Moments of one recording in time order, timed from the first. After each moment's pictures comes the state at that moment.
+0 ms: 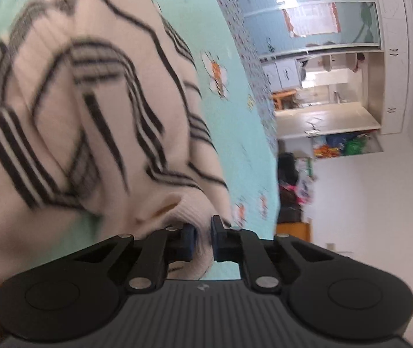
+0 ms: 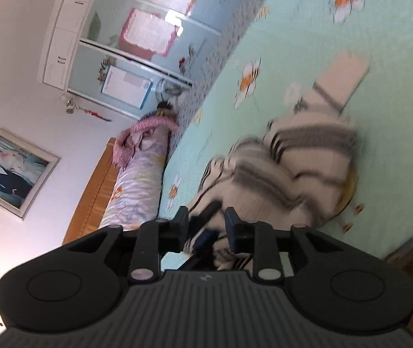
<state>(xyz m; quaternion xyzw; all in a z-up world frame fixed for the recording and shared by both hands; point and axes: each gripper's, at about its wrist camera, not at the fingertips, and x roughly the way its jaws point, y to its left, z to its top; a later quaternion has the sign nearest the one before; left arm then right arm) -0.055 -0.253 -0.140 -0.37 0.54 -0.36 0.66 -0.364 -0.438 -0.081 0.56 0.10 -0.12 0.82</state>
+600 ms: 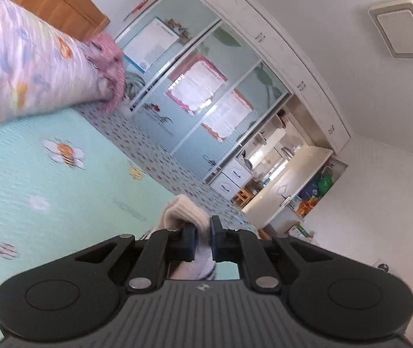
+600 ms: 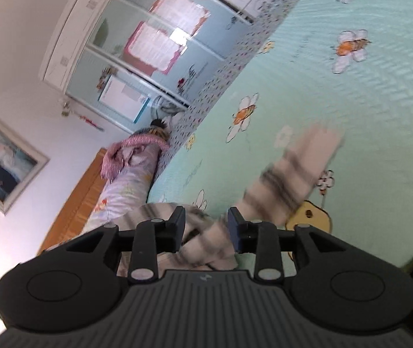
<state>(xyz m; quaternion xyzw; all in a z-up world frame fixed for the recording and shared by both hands) 0.010 -0.025 0.034 -0.30 0.23 -0.39 0.84 -0.359 -0.453 -0.067 0.49 0.10 -0.14 0.85</state>
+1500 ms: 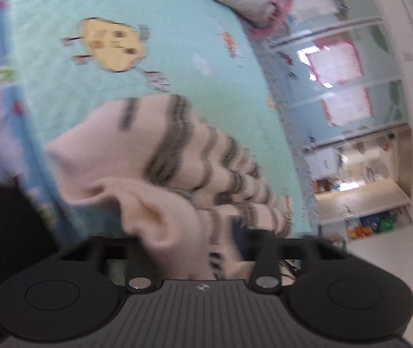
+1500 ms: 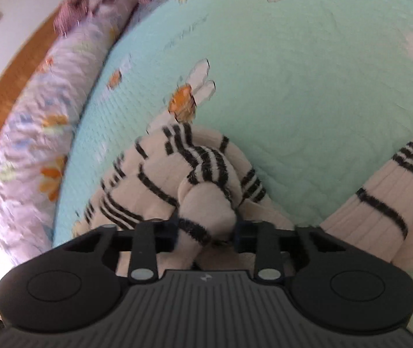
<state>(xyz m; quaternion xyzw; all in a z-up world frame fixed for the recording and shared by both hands) 0.048 0.001 -0.142 -0.40 0.46 -0.24 0.76 -0.092 -0.421 -0.123 0.43 0.37 -0.08 0.82</state>
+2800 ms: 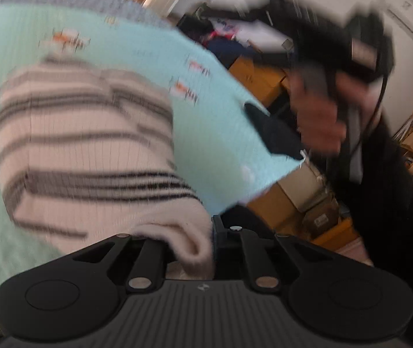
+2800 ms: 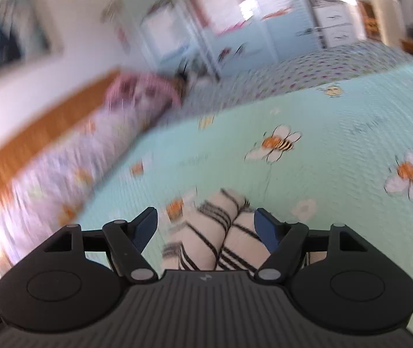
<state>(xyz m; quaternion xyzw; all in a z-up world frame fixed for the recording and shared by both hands) -0.109 -0.242 -0.106 0.02 0.44 -0.66 0.60 -0.233 -0.488 0.023 0.22 0.24 -0.10 0.94</state>
